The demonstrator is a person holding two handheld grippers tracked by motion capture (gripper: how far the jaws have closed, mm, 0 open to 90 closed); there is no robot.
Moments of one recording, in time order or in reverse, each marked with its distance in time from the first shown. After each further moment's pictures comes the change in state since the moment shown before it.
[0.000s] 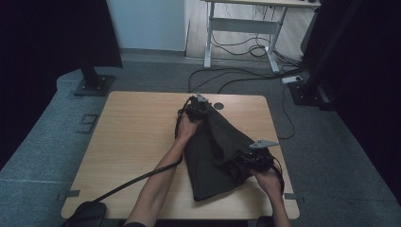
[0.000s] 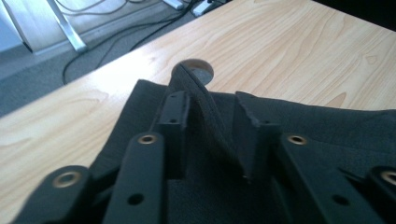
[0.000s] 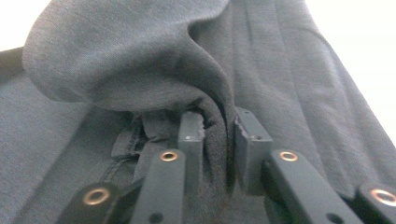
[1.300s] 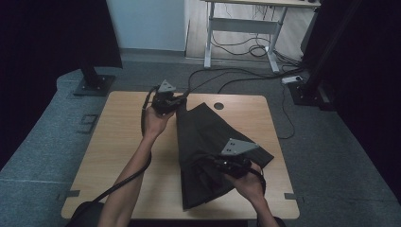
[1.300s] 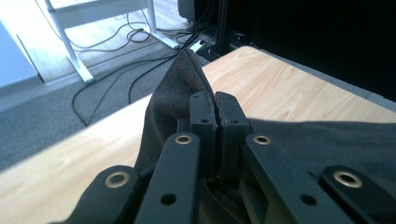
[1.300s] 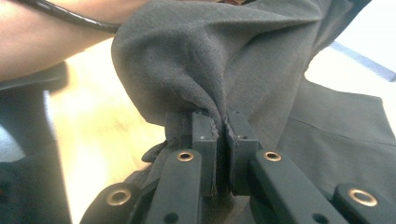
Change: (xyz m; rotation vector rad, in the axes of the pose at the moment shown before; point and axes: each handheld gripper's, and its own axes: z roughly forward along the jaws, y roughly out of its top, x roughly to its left) left arm 0.039 0.018 -0.147 -0.134 -0.052 -0.005; right arm 0.127 0.080 -0.052 -0.198 0.228 -0.278
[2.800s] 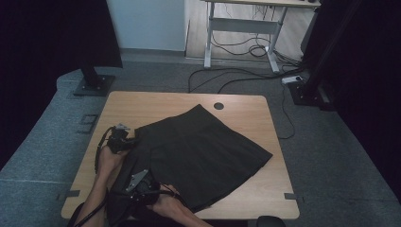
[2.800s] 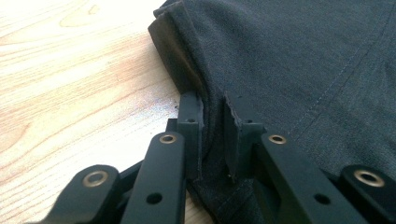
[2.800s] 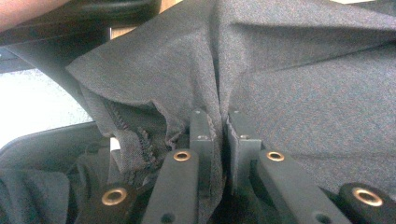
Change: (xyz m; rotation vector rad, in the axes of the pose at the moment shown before) left arm 0.084 -0.207 -0.070 0.392 0.117 -0.211; right arm 0.154 -0.013 0.243 0.344 0.373 -0.182
